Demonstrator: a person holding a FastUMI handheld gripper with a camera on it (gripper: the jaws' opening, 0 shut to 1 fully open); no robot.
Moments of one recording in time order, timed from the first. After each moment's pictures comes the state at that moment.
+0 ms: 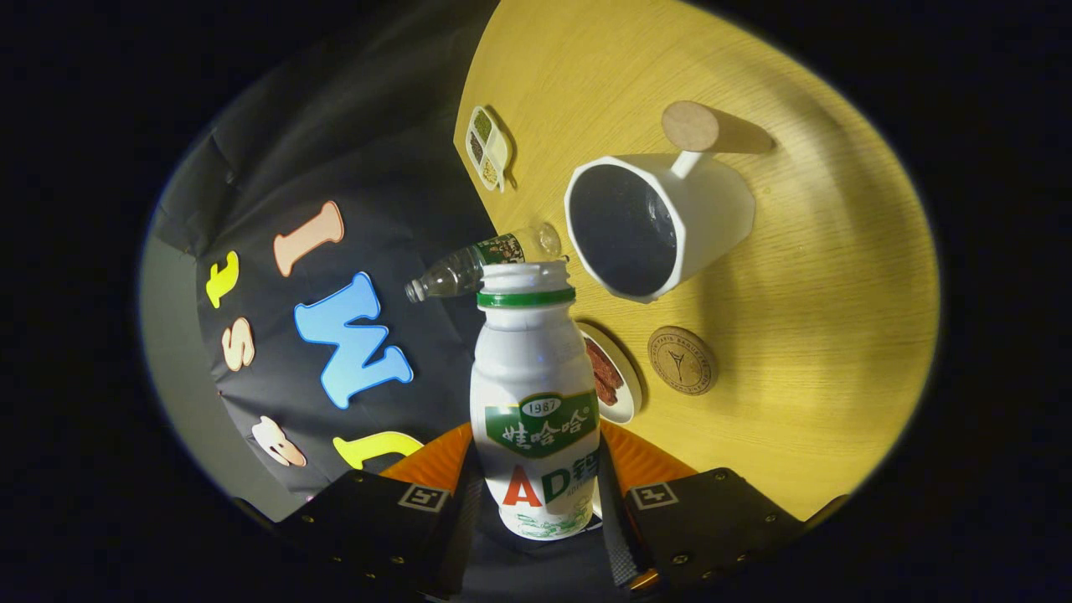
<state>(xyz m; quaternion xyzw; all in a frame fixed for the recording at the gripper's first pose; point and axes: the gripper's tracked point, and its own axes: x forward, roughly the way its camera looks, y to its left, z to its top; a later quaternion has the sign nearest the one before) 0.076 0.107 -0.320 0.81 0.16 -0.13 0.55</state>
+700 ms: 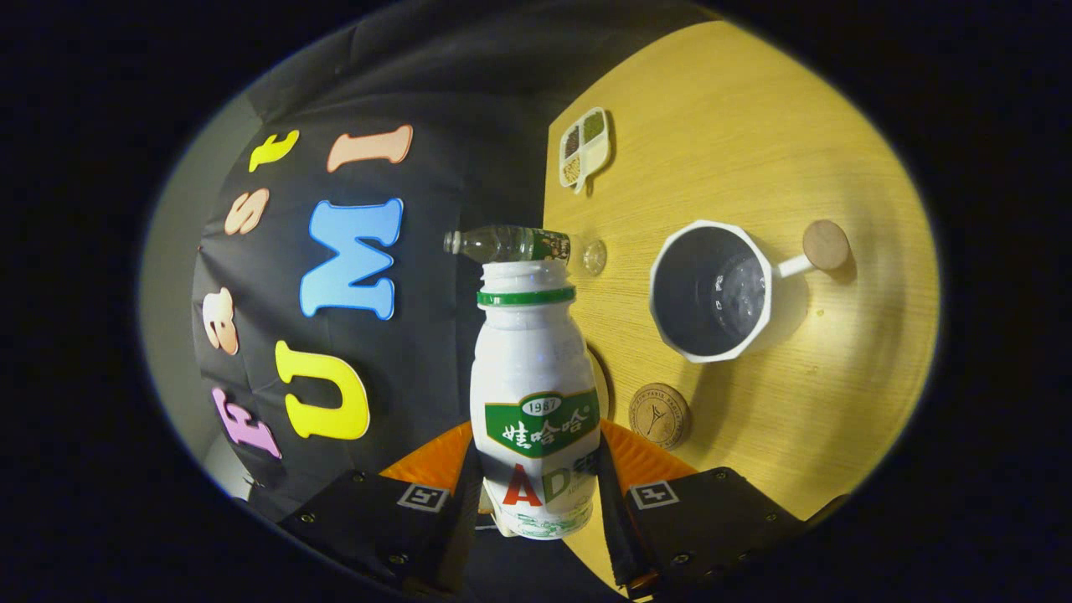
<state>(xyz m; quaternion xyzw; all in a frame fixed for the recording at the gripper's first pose) 0.079 0.104 -0.315 0.64 0.19 -0.10 0.73</state>
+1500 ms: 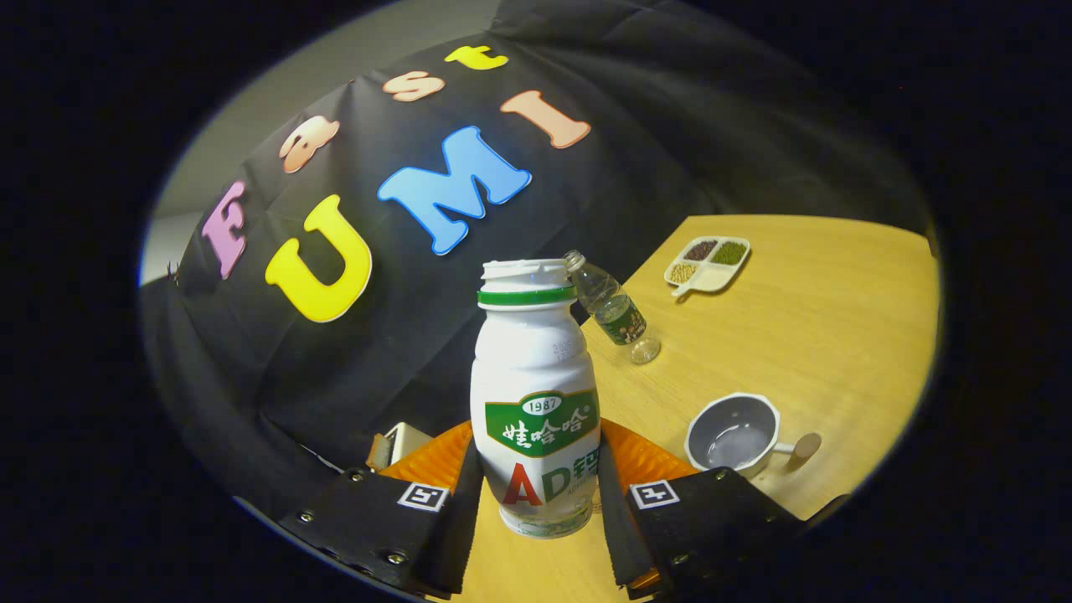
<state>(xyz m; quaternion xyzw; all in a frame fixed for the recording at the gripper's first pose) 0.088 0.100 -0.270 0.31 0.18 -0.06 0.93</state>
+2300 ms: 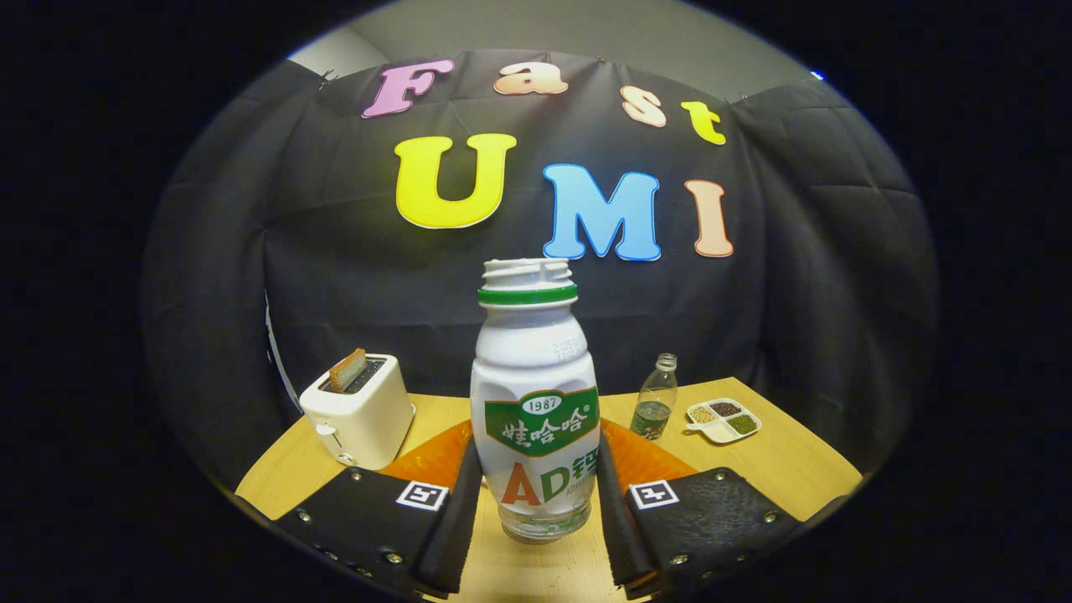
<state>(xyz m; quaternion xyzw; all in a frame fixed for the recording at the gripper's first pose) 0.101 0.163 -0.225 -0.01 0.14 -0.01 0.99</state>
